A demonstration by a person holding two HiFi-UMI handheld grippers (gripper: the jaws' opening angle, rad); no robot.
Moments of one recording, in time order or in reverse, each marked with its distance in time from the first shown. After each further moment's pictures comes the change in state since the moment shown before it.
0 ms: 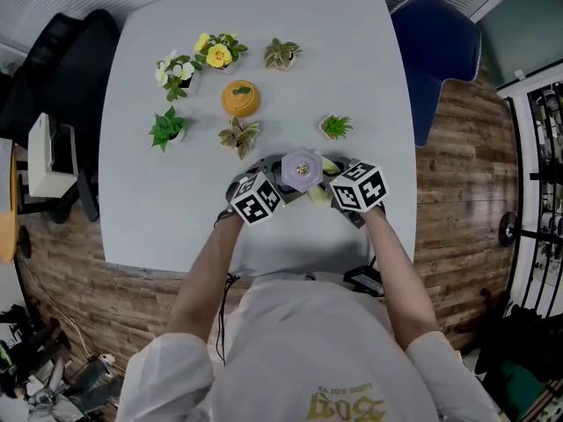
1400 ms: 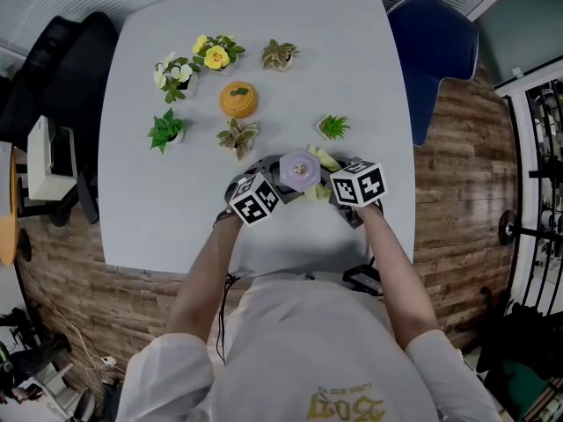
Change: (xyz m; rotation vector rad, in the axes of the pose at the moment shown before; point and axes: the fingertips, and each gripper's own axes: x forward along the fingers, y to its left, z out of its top) left arm 0.000 0.000 0.000 0.000 0.002 0.001; right arm -0.001 -0.020 -0.006 0.137 -0.006 -0.074
